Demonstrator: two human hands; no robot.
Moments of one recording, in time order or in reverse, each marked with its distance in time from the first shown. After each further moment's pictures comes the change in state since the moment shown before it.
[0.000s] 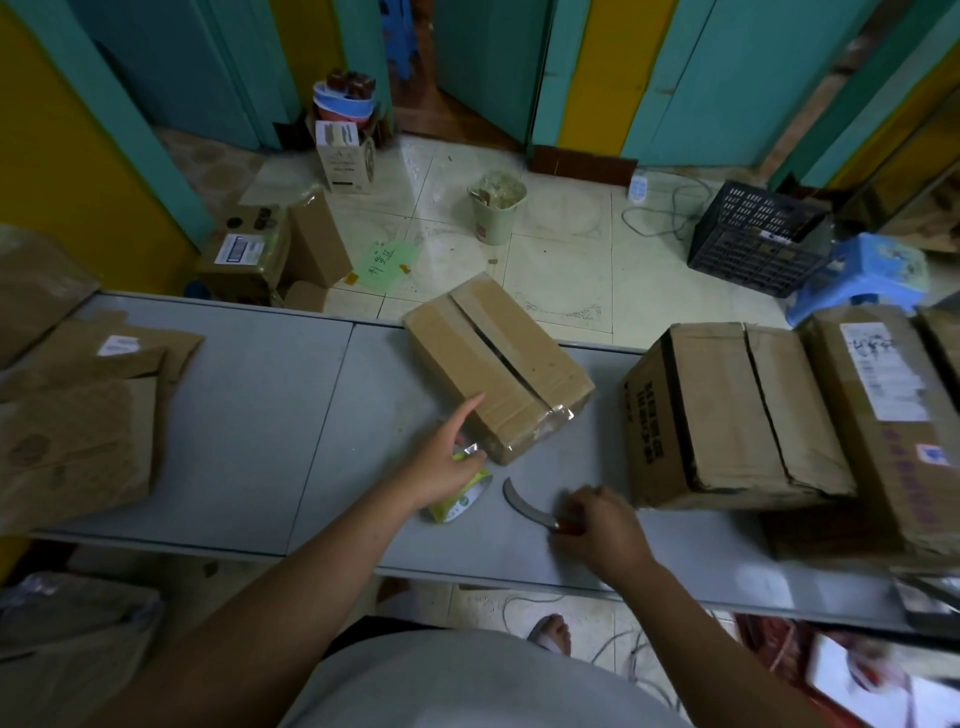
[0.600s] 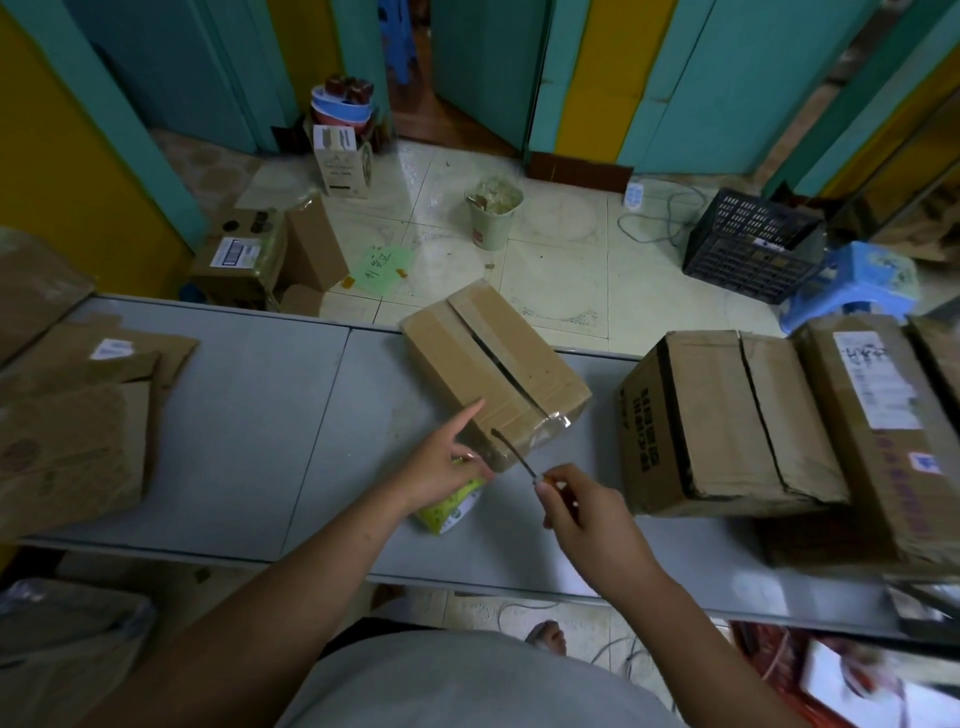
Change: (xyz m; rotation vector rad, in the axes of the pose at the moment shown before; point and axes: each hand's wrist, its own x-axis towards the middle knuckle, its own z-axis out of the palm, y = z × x) left_hand 0.006 -0.002 -0.001 -0.185 -0.152 -0.036; right_hand -0.045 -0.068 -0.069 0.473 0.160 -0.109
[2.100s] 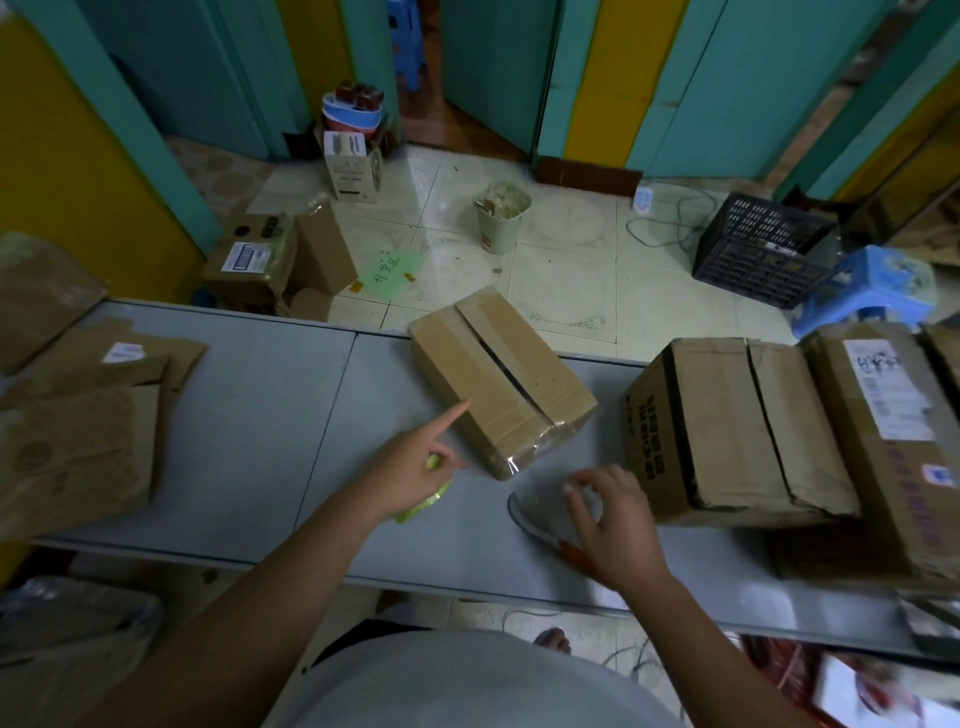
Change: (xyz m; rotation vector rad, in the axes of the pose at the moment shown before) left_hand -0.017 -0.009 -0.036 0.431 0.134 0.199; right_hand 0.026 0.066 0.012 -0.181 0.230 -0.082
